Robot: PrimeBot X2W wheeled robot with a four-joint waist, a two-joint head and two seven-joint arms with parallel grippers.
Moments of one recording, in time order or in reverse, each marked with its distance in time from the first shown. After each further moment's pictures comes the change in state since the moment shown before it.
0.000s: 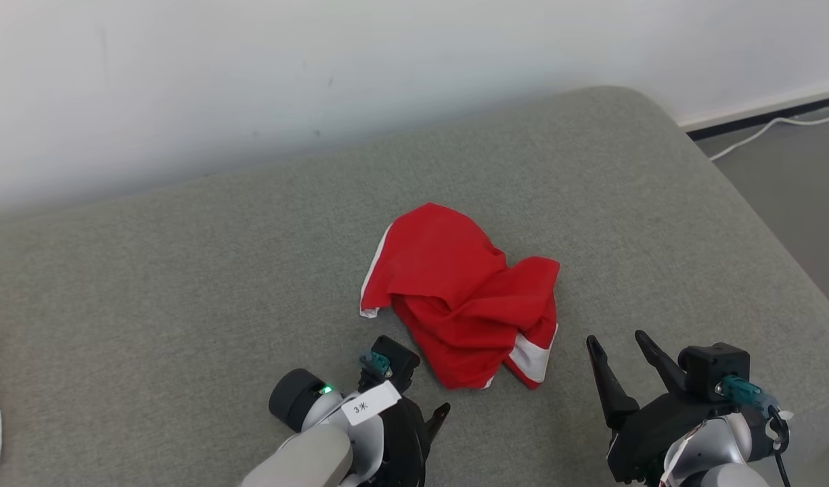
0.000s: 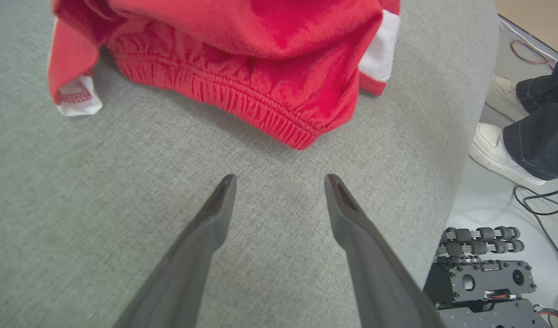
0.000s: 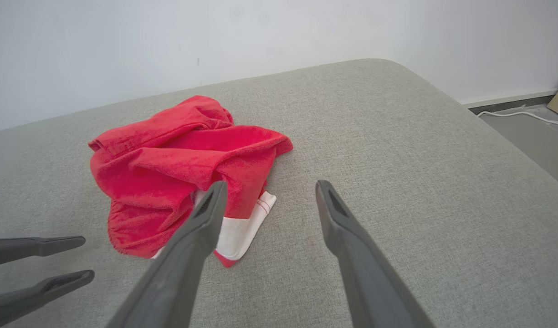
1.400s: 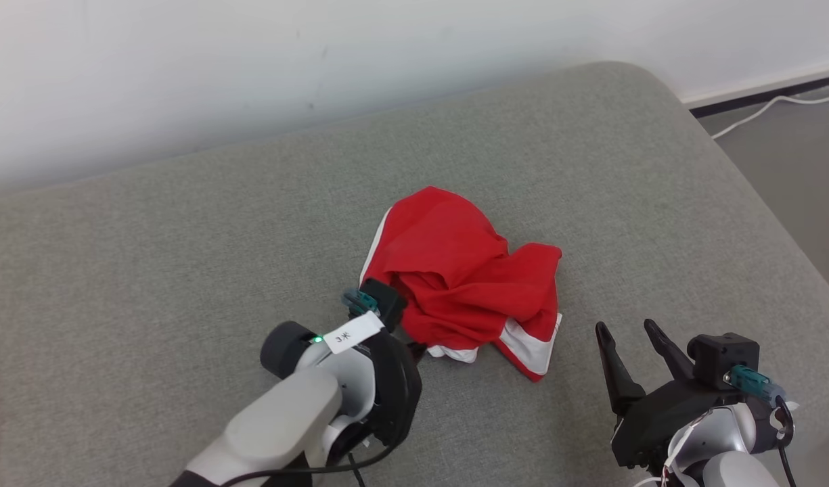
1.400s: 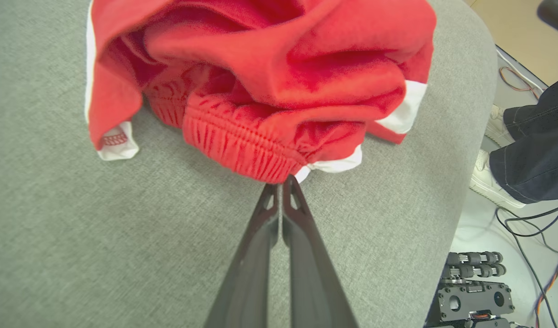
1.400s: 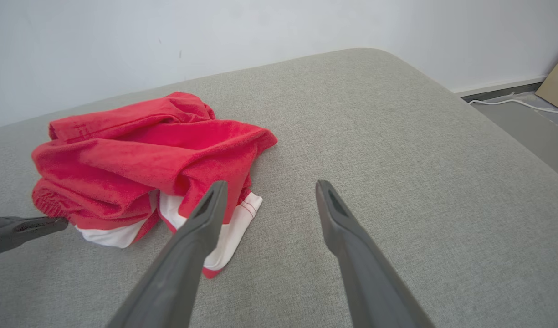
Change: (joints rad) left arm -0.136 0.004 -0.040 0.034 -0.166 -0.018 0.043; right arm -0.041 0.007 -0.016 0.041 0.016 -0.018 -0.029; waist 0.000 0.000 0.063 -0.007
